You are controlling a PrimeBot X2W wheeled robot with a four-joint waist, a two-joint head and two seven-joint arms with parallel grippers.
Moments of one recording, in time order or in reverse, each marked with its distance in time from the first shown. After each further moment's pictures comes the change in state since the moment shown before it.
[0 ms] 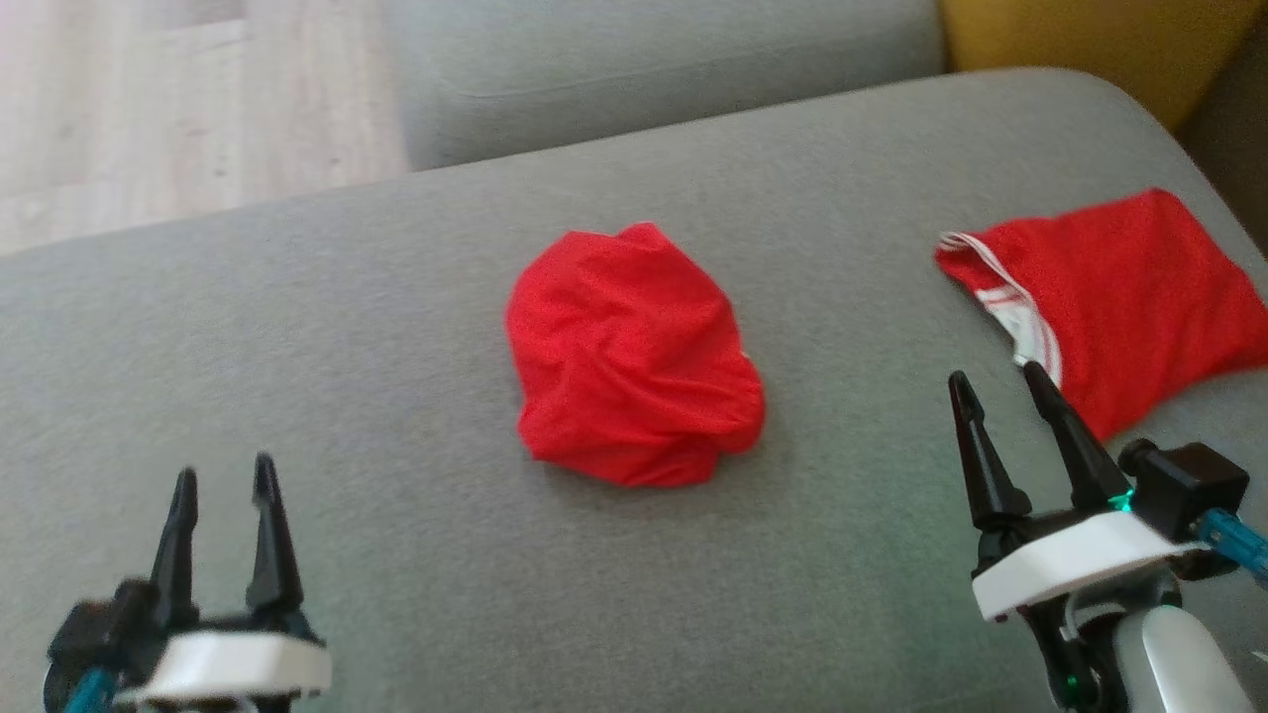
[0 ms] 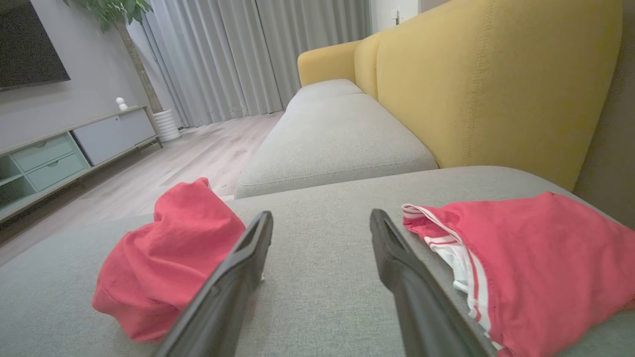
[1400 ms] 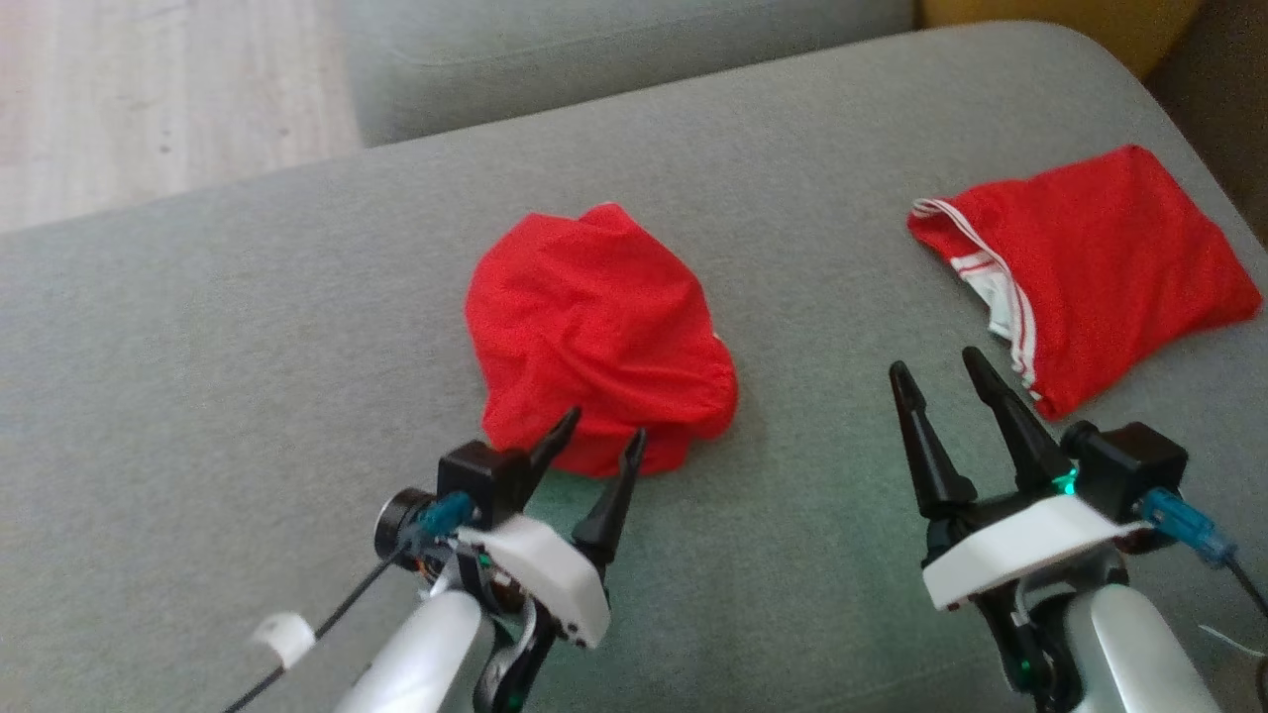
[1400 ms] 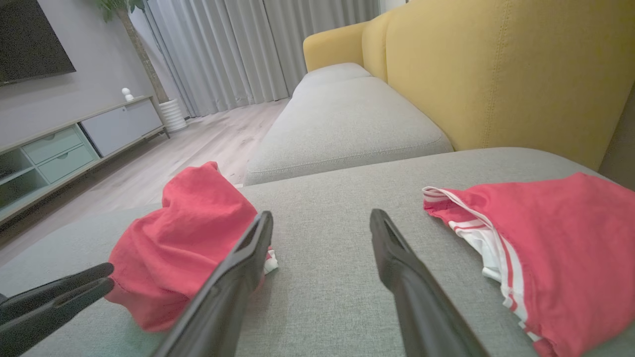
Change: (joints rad) left arm -0.259 -0.161 -0.427 0.133 0.073 -0.092 0.285; right arm -0.040 0.023 0.068 0.028 0.000 0.000 0.000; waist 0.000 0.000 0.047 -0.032
